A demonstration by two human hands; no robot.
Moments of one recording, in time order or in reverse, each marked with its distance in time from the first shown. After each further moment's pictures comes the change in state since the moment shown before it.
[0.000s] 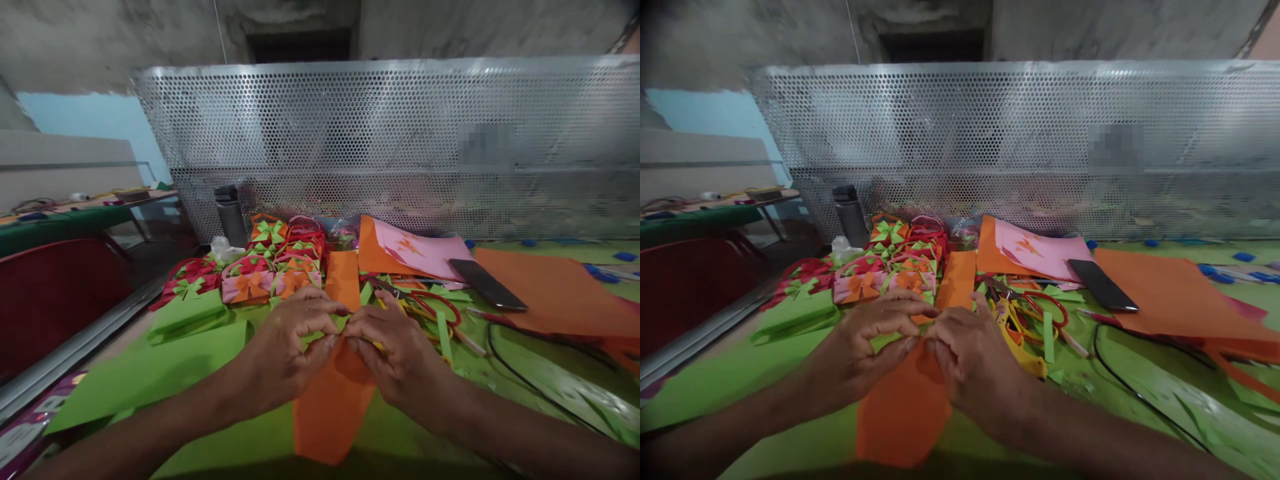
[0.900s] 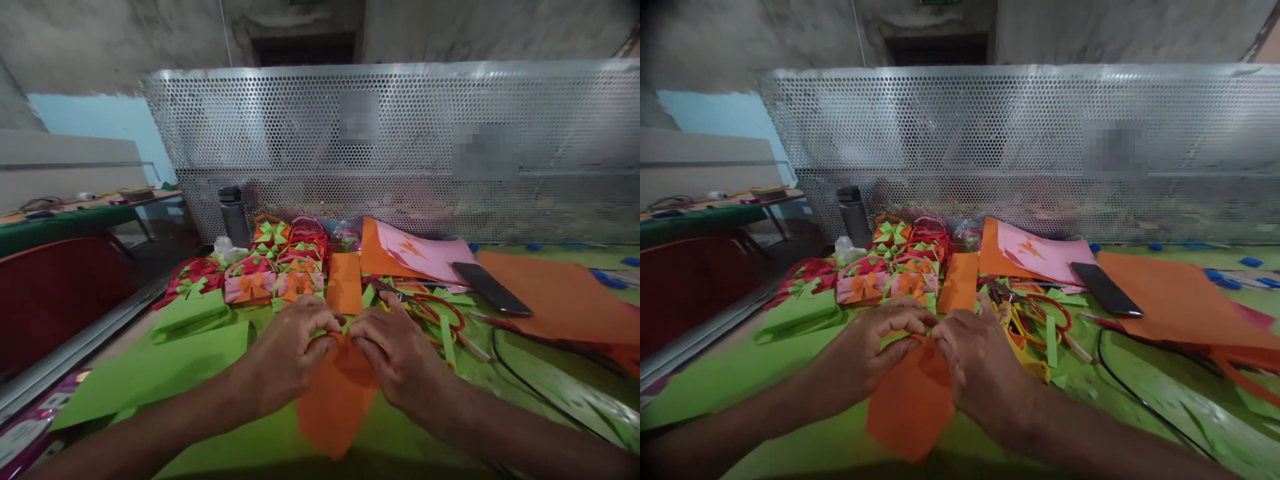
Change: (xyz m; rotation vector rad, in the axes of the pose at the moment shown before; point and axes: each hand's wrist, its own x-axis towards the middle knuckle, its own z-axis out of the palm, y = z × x) left_hand 0.000 0.000 0.001 -0.055 -0.145 -0.293; right_hand 0.000 0.007 0.006 -0.092 0.013 -0.034
